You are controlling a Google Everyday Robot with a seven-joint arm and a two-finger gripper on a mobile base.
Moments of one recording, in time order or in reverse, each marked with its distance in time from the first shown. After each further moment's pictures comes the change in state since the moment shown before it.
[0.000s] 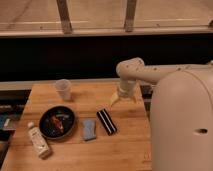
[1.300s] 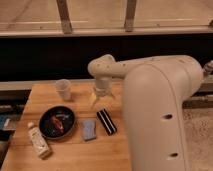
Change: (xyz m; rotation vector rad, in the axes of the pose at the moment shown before) arm -0.028 0.138 0.006 0.037 0.056 -0.285
